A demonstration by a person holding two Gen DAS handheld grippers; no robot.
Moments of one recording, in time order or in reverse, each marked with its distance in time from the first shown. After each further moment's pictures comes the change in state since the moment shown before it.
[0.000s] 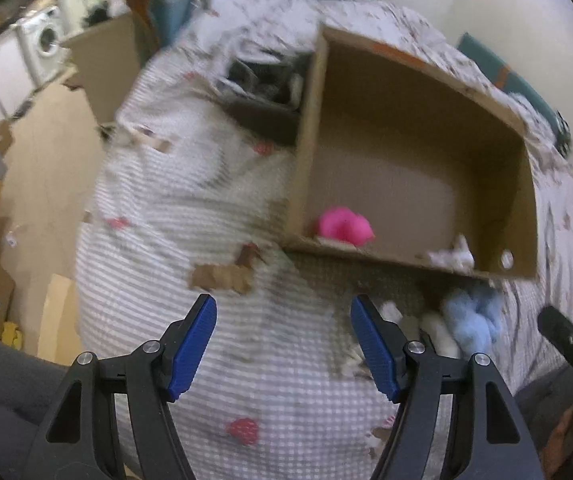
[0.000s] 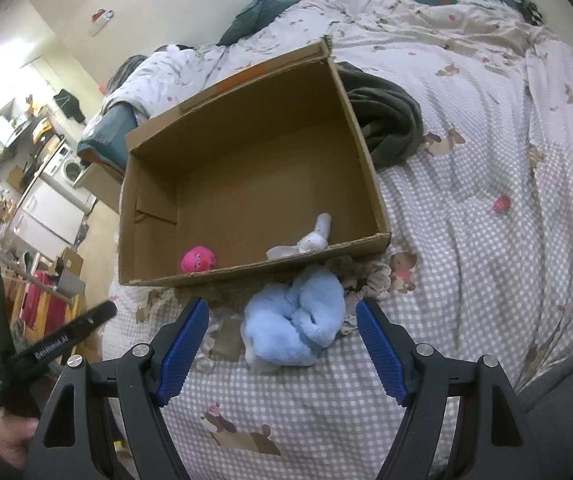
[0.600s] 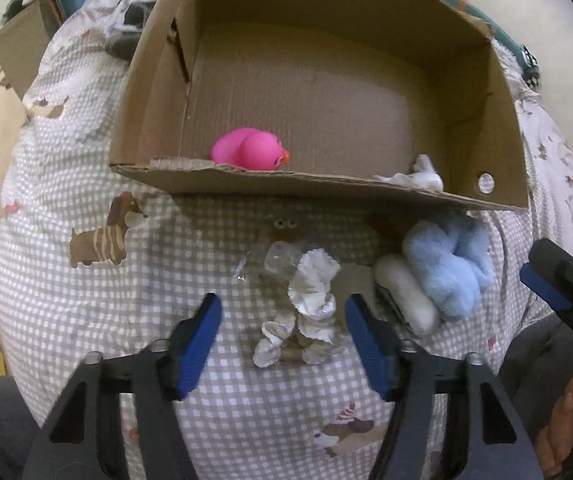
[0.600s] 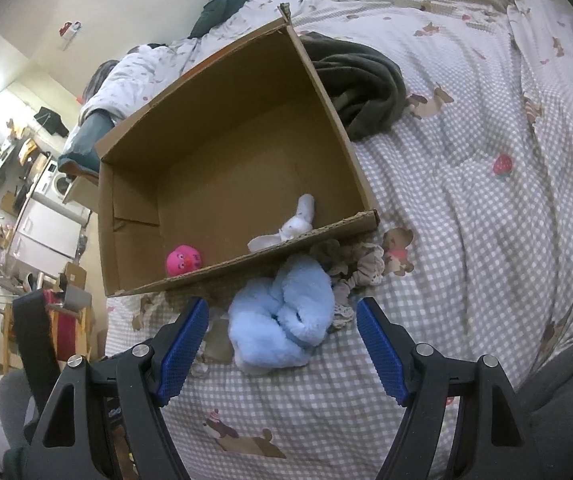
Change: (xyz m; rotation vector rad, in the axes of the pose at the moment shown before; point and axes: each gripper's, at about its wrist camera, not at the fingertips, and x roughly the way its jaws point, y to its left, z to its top) left arm 0.061 -0.053 -0.013 0.115 0.184 -0.111; right arm 0.021 -0.019 0.004 0.103 0.068 0.013
